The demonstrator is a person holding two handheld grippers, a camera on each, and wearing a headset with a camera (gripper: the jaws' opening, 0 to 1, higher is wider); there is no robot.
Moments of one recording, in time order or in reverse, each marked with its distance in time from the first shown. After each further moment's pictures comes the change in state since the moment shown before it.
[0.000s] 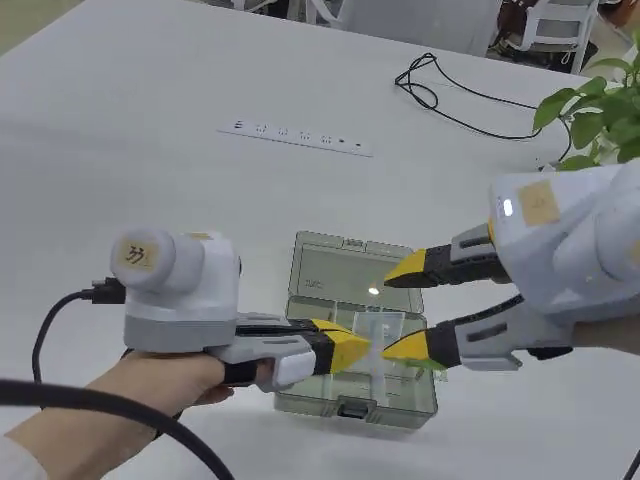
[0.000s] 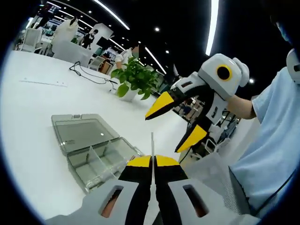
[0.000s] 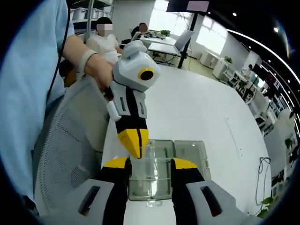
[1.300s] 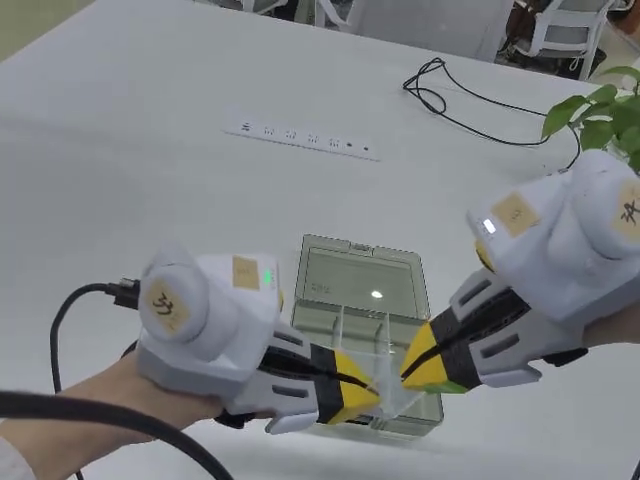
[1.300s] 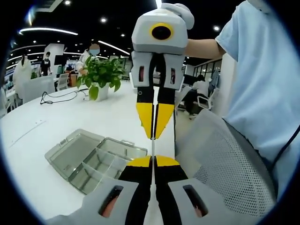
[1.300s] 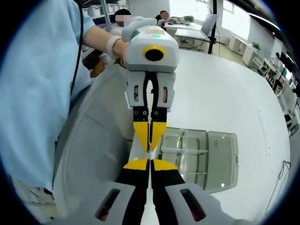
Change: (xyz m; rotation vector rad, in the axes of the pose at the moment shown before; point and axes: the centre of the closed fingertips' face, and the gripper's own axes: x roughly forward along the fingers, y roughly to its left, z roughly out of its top) left arm 0.000 -0.026 -0.026 0.442 0.200 -0.117; right arm 0.007 0.048 -0.016 -0.020 0.126 0.302
